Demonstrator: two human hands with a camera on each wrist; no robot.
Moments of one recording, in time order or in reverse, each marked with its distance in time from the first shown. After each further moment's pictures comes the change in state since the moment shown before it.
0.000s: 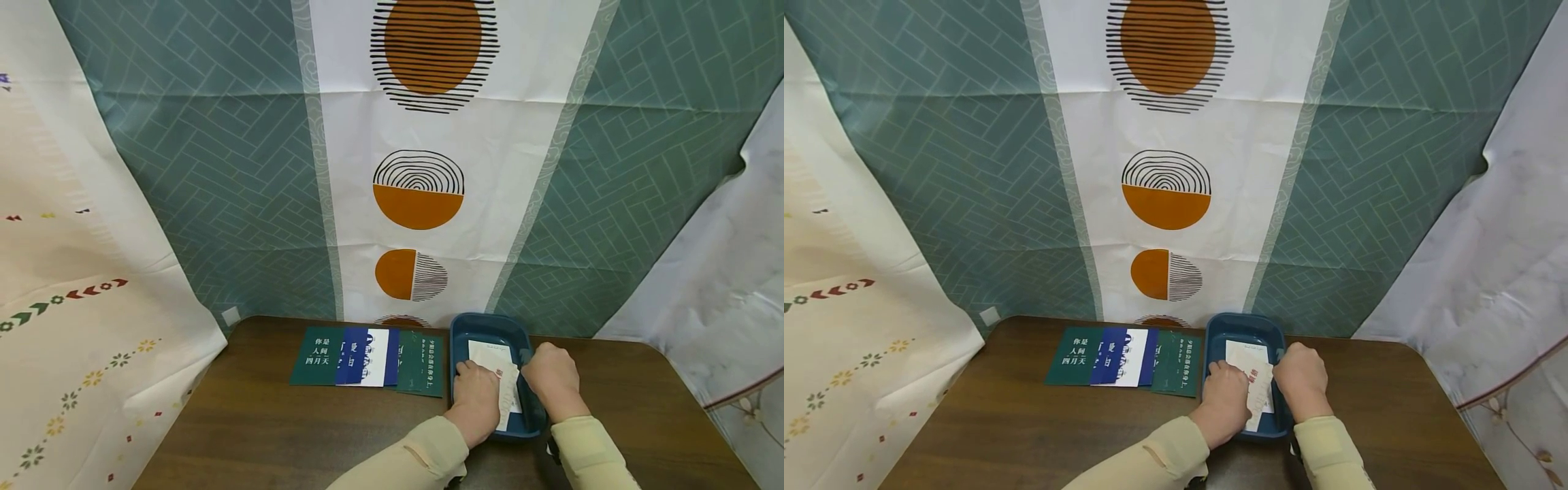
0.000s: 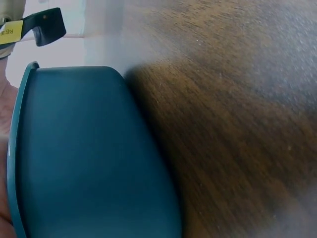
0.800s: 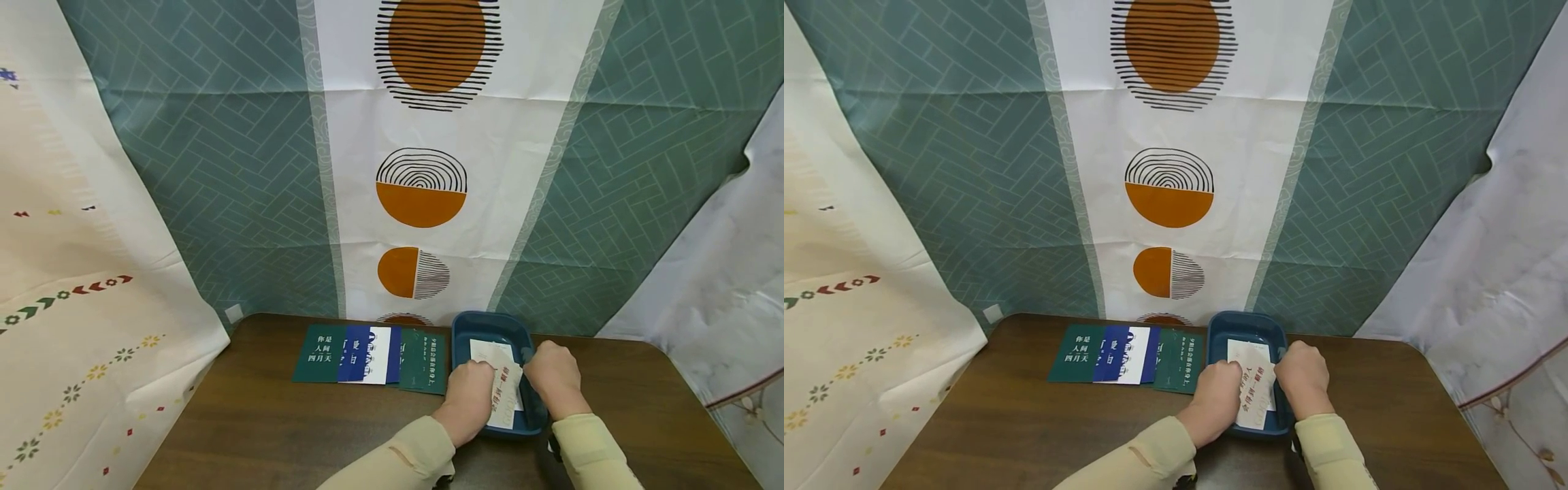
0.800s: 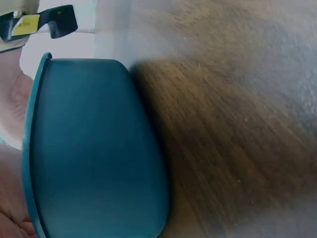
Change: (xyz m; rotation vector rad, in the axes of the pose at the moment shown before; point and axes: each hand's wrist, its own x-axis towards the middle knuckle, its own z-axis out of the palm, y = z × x) left_hand -0.005 -0.025 -0.004 -0.254 0.154 0.163; right_hand -0.001 -0.001 0.001 -0.013 -0.016 0.010
